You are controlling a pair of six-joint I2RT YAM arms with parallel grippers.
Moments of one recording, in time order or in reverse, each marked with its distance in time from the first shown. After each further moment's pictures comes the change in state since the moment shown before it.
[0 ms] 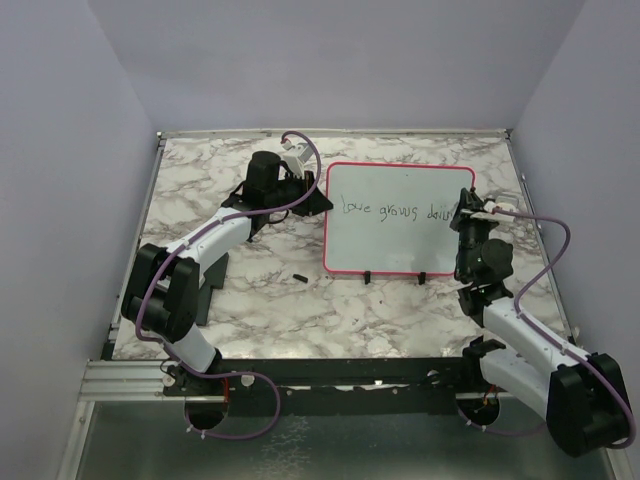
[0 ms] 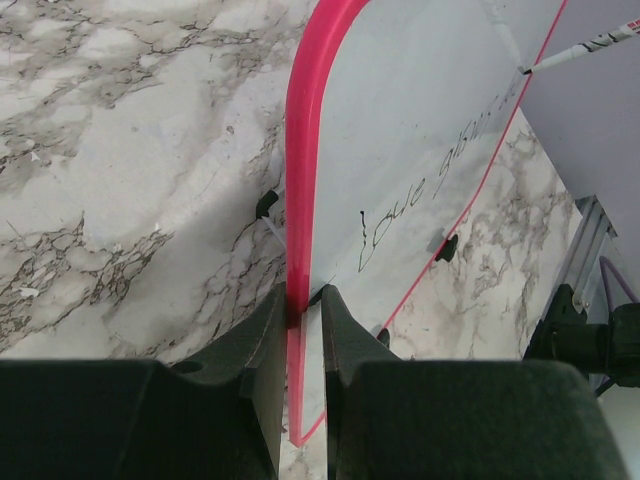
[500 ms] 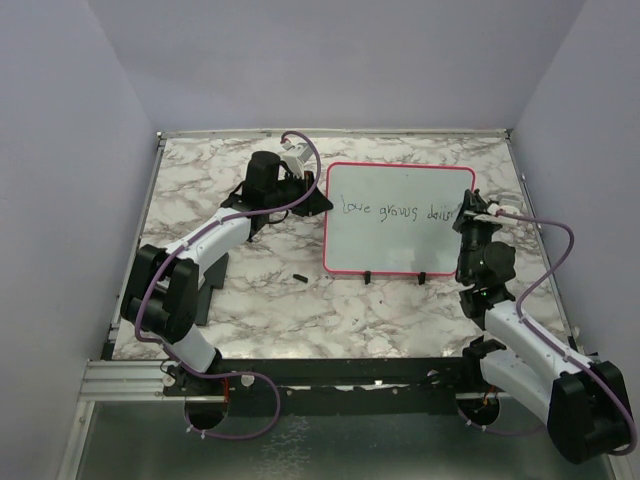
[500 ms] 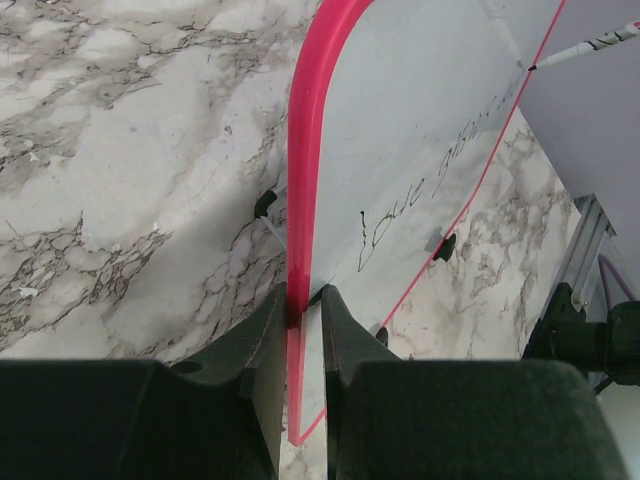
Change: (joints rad) left arm 0.000 -0.005 -0.002 -0.002 -0.001 0.001; right arm 0.000 -0.028 -0.005 -0.011 0.021 -0.006
